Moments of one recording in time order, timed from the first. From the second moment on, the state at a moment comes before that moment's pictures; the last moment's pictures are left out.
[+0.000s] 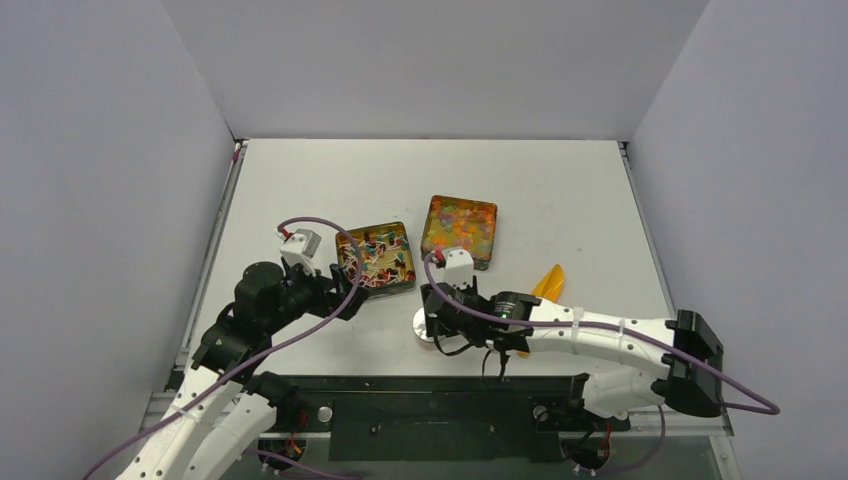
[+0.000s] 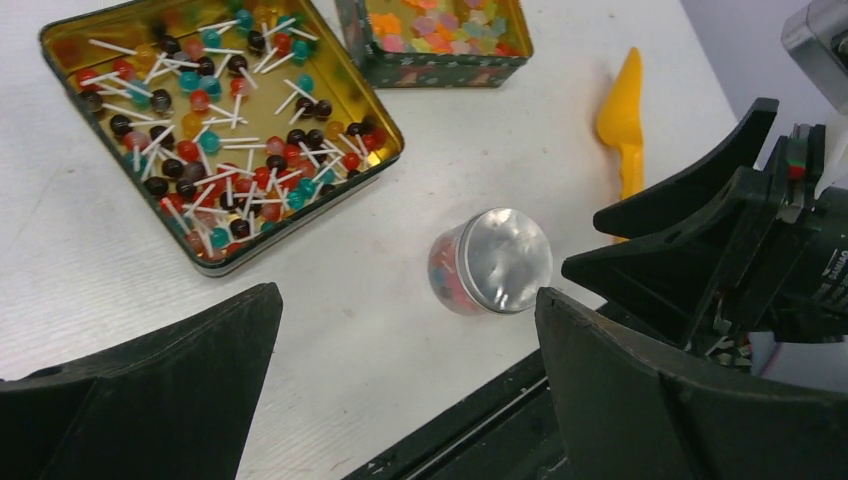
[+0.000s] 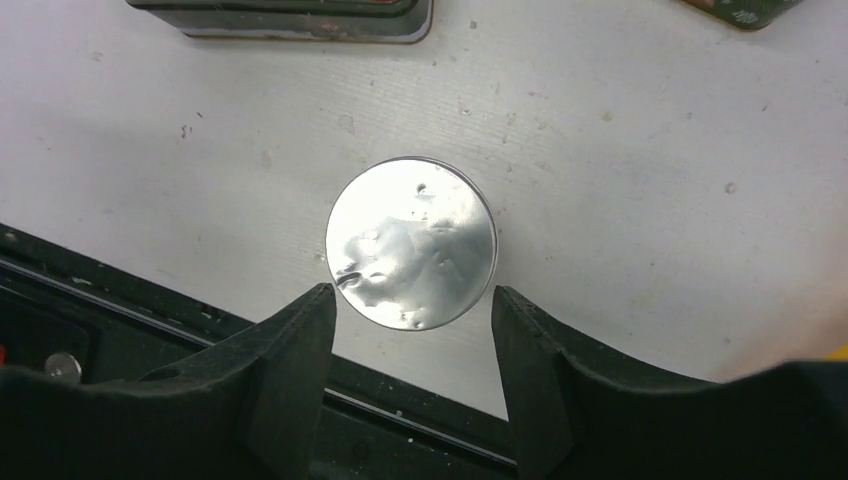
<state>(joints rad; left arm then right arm) -0.46 0.56 0.66 -0.52 0.18 -0.41 1.21 1.34 0.97 -0.59 0.47 0.80</state>
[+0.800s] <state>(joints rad) -1.61 0.78 0.40 -0.12 -0.58 -0.57 0.99 0.95 0.78 -0.61 0.48 0.66</state>
